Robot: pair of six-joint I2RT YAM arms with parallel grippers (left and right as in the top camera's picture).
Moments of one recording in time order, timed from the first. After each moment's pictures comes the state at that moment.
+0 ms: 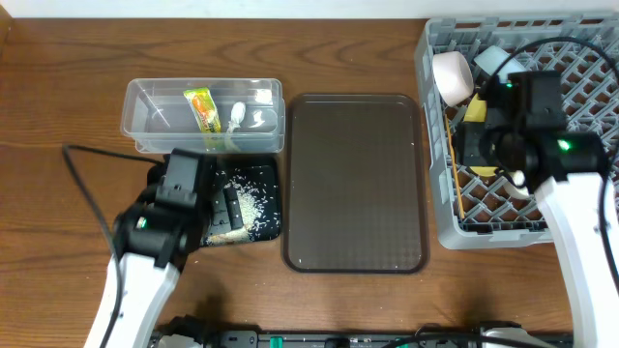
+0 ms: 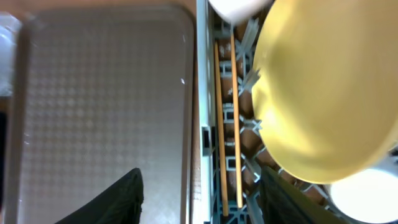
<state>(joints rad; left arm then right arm) -0.23 1.03 0.96 -1.10 -0.17 -0.40 0.06 1.36 1.30 -0.97 -0.08 0.11</state>
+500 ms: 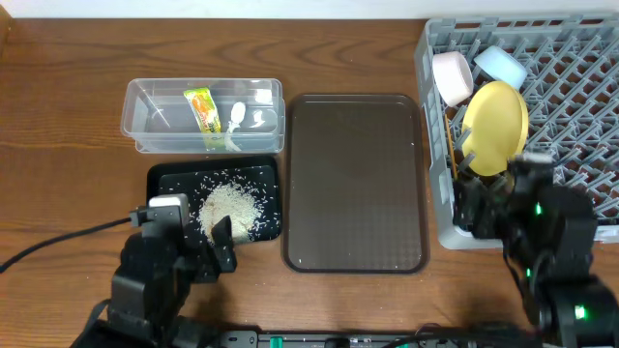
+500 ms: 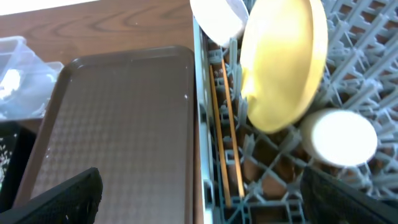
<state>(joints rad) -0.32 0.48 0.84 -1.02 -0.15 -0.35 0.06 0.69 0.81 -0.77 -0.05 0.19</state>
